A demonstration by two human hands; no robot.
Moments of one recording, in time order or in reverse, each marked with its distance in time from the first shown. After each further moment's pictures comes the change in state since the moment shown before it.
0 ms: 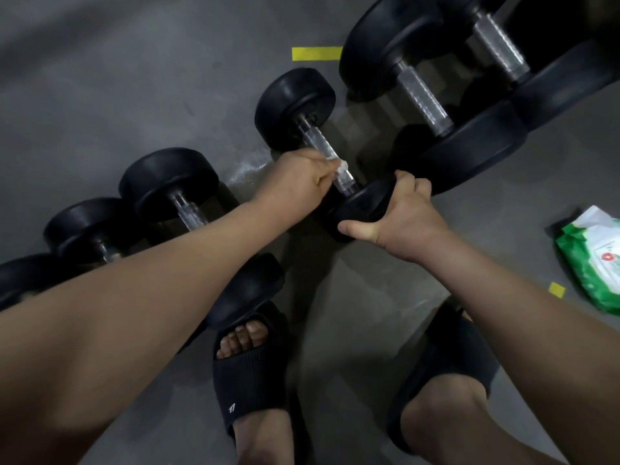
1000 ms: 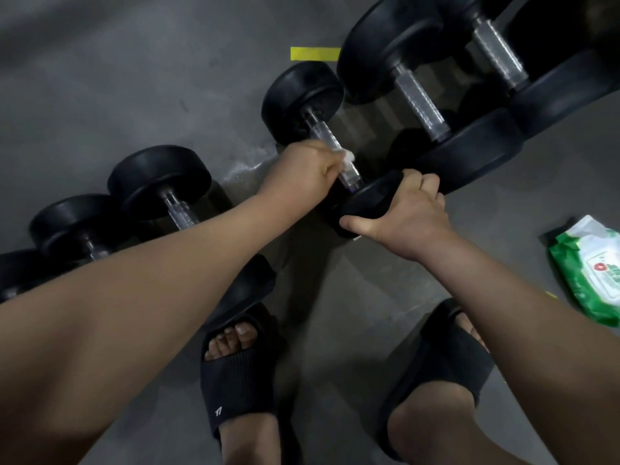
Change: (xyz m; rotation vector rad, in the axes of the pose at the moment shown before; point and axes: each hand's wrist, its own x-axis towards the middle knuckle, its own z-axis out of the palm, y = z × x) left_hand 0.018 0.016 0.005 0.022 0.036 0.048; right_hand 0.008 0.005 -0.006 -0.126 0.100 0.041
